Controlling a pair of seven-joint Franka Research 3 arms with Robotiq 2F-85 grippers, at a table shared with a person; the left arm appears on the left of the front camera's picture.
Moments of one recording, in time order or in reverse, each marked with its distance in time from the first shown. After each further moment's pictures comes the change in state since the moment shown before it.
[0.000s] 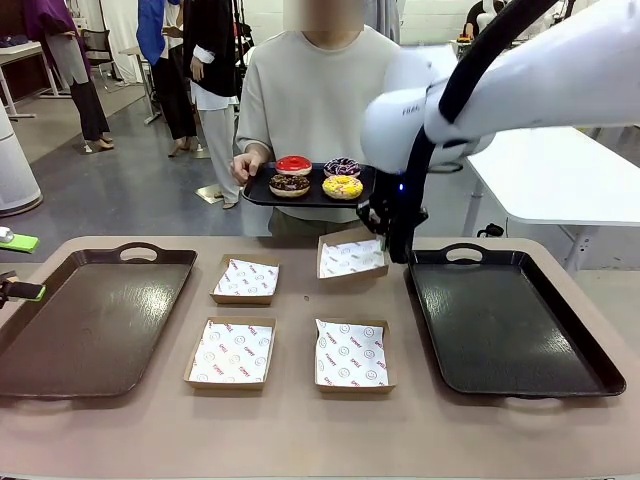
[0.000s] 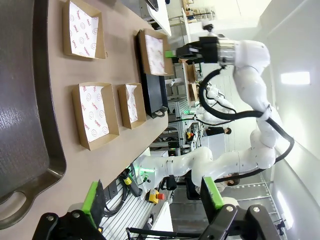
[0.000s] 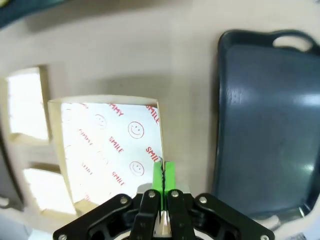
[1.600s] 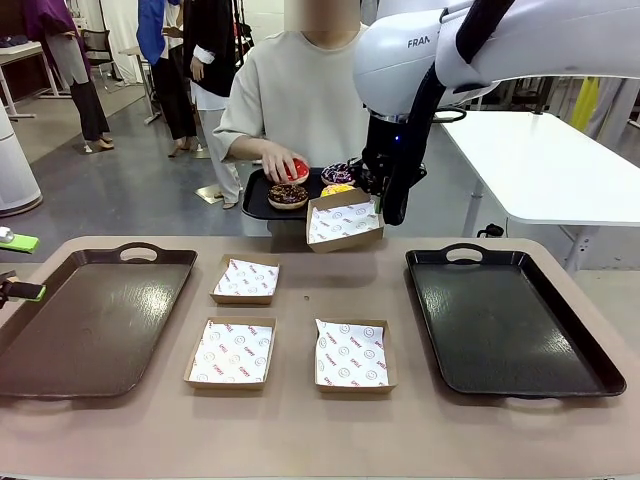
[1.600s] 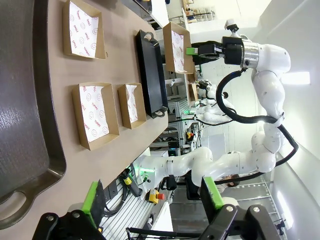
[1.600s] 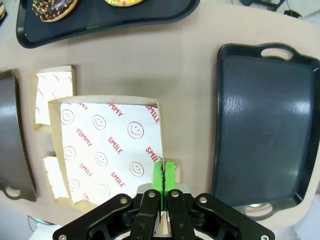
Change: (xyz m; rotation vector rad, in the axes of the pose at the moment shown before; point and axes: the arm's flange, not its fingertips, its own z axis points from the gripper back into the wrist) left arm 0.000 0.000 0.000 0.000 0.000 0.000; right arm -0.005 0.018 0.065 0.001 -0.055 0.018
